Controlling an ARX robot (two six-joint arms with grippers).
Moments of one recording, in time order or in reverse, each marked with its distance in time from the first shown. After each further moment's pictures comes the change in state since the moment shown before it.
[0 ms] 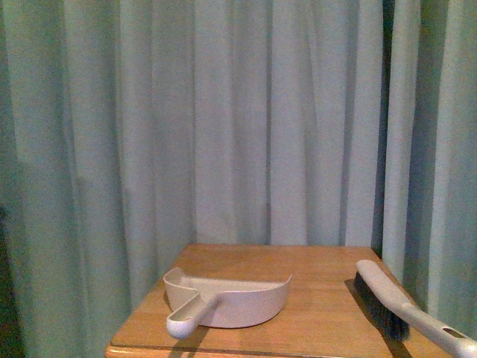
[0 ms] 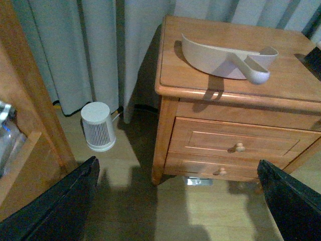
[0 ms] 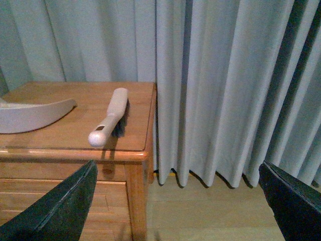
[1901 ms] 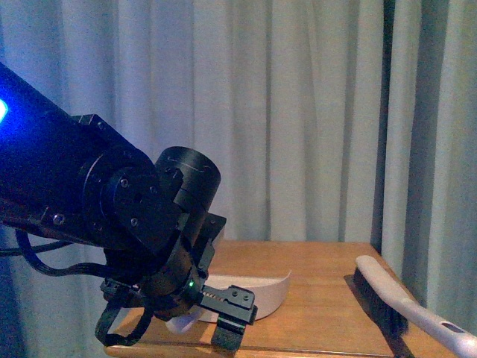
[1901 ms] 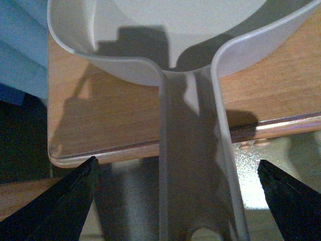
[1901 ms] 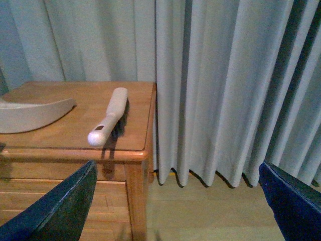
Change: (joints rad) left arm -0.449 1.535 1.176 -0.173 -0.427 0.077; right arm 0.000 0.000 0.000 0.000 0.000 0.000
